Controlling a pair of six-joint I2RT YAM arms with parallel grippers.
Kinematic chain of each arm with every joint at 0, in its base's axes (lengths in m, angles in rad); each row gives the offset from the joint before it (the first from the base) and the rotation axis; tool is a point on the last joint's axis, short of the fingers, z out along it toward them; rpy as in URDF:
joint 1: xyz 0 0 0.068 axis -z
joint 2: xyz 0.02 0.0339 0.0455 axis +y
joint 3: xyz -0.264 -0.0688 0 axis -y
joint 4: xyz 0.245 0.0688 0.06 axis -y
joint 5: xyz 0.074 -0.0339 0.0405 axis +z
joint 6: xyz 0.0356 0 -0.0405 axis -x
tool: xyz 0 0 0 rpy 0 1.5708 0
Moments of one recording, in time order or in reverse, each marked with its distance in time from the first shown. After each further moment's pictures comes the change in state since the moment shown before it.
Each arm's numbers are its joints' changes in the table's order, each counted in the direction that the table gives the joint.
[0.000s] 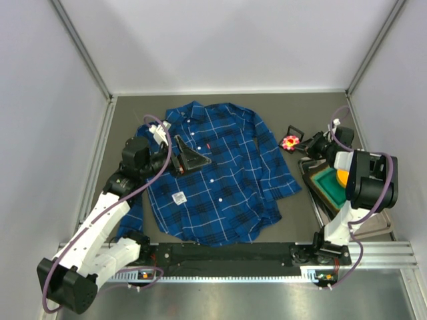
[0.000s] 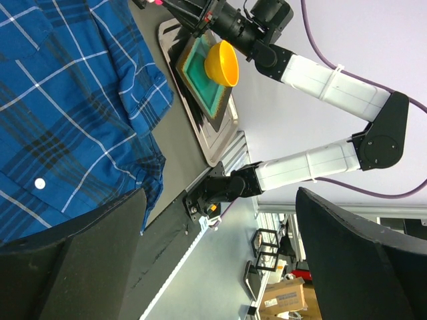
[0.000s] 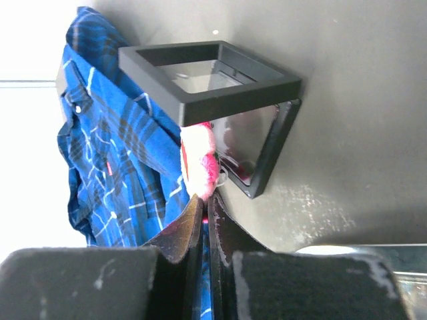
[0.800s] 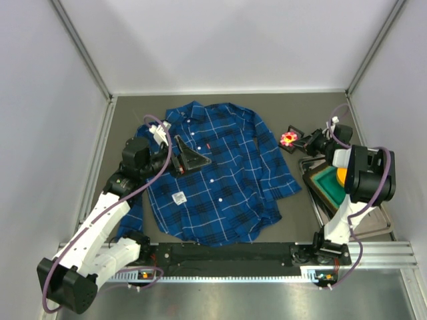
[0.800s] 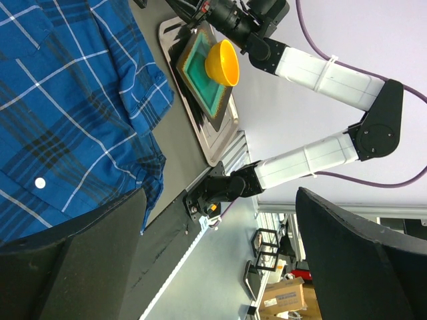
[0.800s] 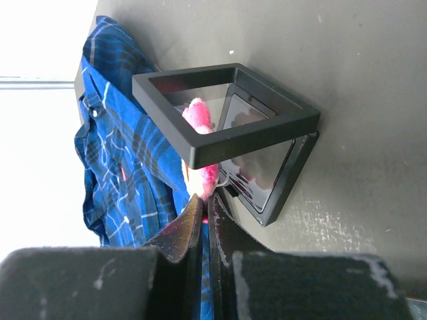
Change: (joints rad) left arm 0.000 0.000 -0.003 0.001 0.000 0.001; right arm -0.006 0.064 0.031 0.094 0.053 -0.066
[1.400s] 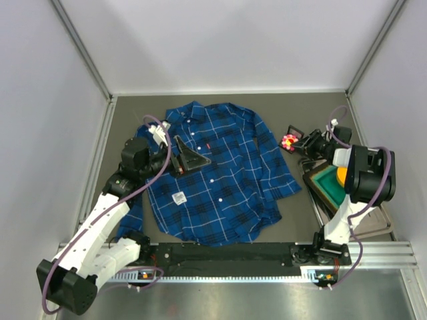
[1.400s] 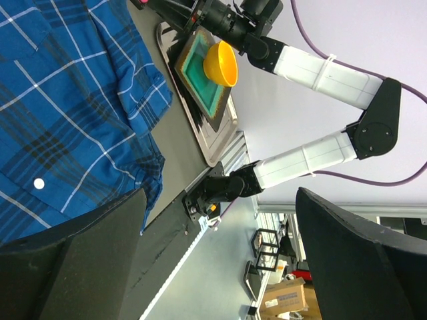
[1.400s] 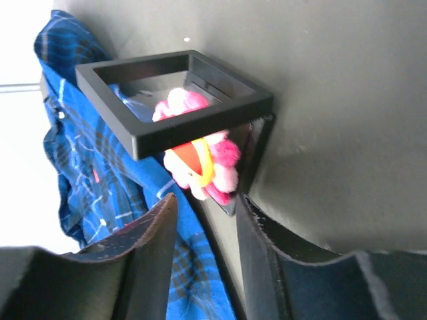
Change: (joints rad) left arm 0.000 -0.006 0.000 -0.001 0.000 0.000; right arm 0.000 0.018 0.014 -0.082 -0.053 0.054
